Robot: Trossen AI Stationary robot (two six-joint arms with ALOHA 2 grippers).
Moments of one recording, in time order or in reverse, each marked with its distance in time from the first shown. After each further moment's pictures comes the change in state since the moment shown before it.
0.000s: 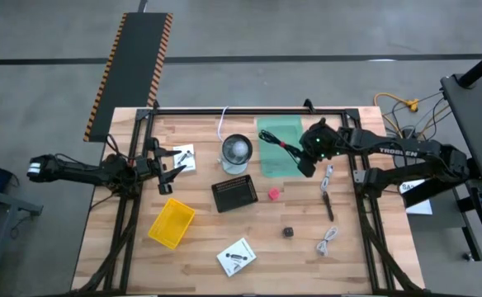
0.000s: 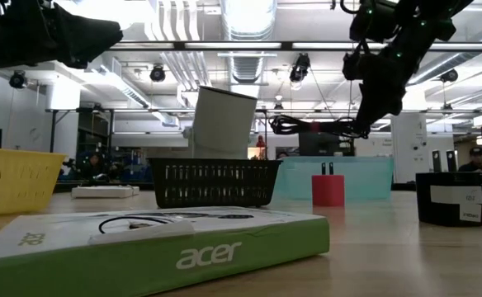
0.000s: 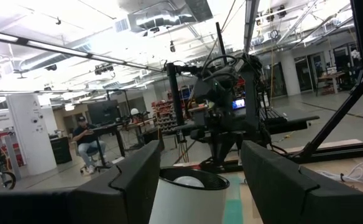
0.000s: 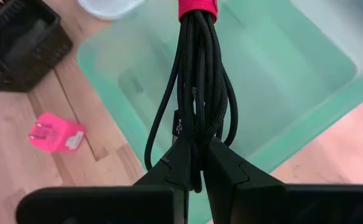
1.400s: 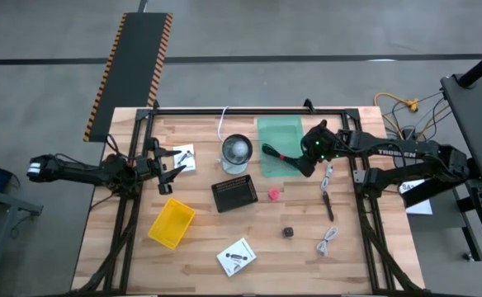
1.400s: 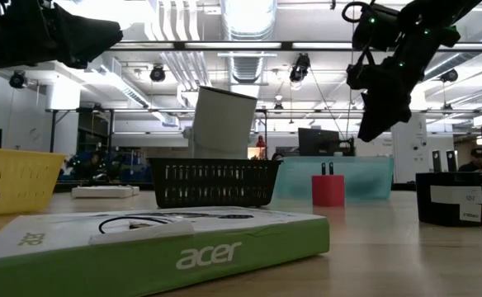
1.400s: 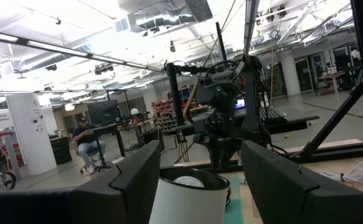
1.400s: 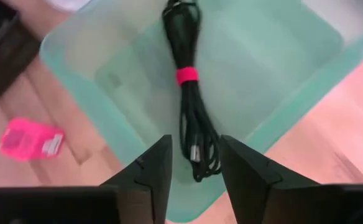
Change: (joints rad) left arm 0.000 0.000 0.000 0.000 0.000 0.000; right arm -0.001 0.000 -0.049 0.021 0.063 0.101
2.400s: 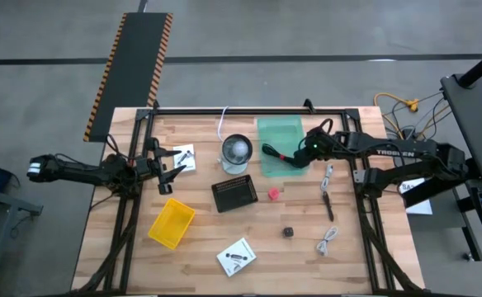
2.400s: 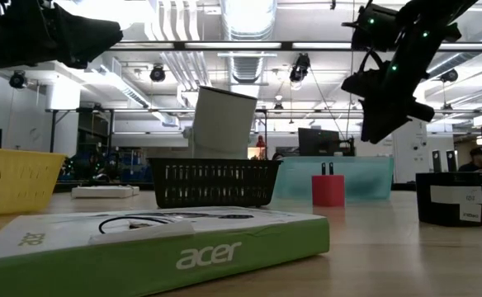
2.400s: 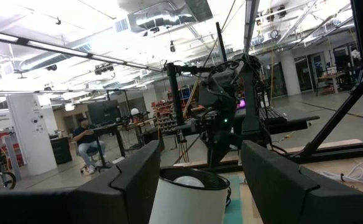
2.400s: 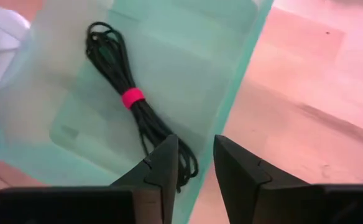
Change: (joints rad) left arm 0.000 0.000 0.000 0.000 0.000 0.000; right arm 0.039 0.023 0.011 -0.058 0.210 0.426
